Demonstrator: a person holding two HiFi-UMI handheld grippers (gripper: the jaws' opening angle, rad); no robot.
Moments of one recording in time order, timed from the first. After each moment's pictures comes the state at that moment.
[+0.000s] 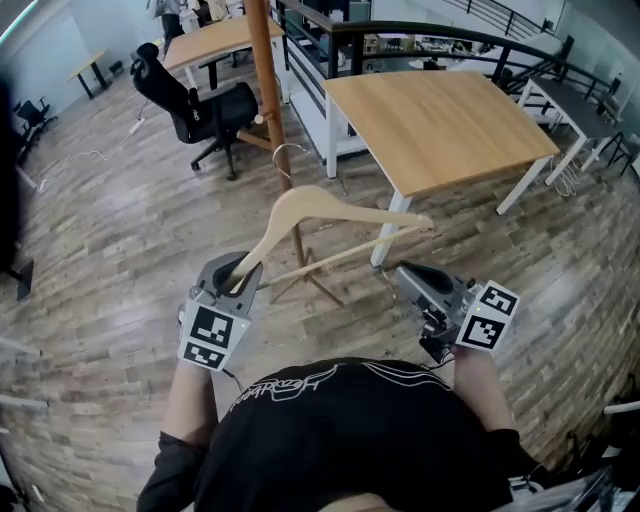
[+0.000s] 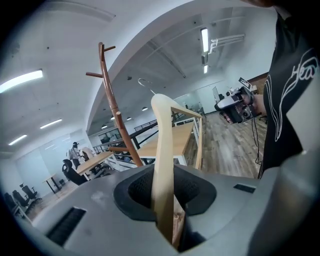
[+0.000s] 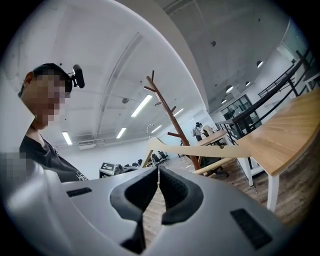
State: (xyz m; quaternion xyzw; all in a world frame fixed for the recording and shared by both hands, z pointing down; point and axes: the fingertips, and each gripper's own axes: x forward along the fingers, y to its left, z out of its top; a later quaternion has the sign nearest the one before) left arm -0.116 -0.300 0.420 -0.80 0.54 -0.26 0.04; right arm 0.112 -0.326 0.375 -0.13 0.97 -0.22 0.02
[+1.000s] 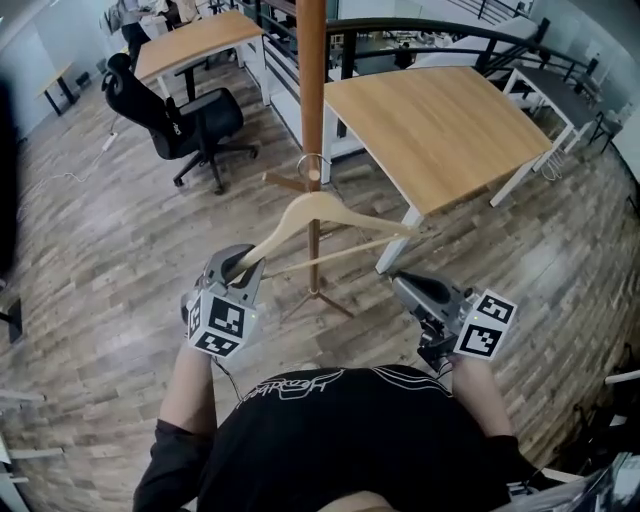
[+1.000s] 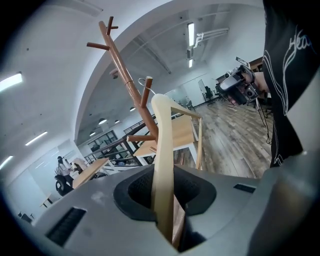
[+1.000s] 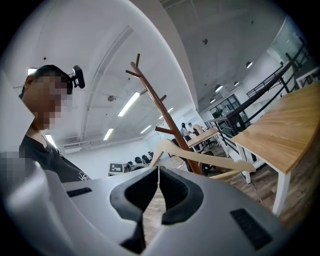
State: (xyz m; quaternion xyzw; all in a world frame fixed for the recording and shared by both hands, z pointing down) left arm -0.252 -0.423 0.453 -0.81 0.48 -0.31 0.08; right arm -0.023 -0.390 0.383 -0.18 0.95 -0.25 0.01
